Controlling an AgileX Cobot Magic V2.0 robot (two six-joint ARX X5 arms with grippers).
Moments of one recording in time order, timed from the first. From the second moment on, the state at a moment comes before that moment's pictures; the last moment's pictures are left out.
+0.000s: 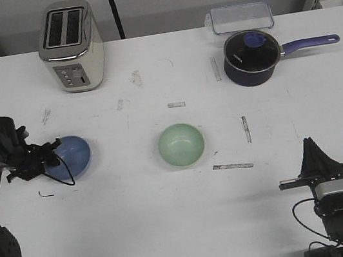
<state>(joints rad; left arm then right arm) 0.27 1.75 1.40 -0.88 0.26 -0.14 0.08 0.19 0.32 0.02 0.03 0.00</state>
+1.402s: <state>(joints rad) -0.51 1.90 1.83 -0.93 0.31 -0.45 0.08 0.19 0.32 0.02 0.03 0.00</state>
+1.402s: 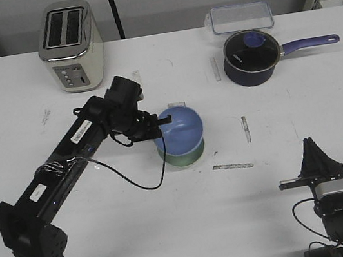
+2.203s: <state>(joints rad) -0.54 1.96 1.83 -0.94 0.29 -0.44 0.08 0.19 0.32 0.02 0.03 0.00</state>
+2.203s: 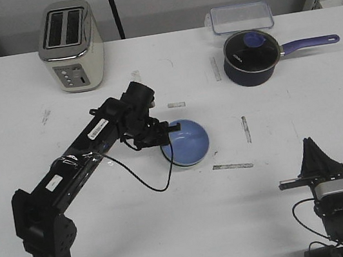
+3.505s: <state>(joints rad) -0.23 1.07 0.96 -0.04 0.11 -0.08 0.08 0.19 0.32 0.02 0.03 0.00</state>
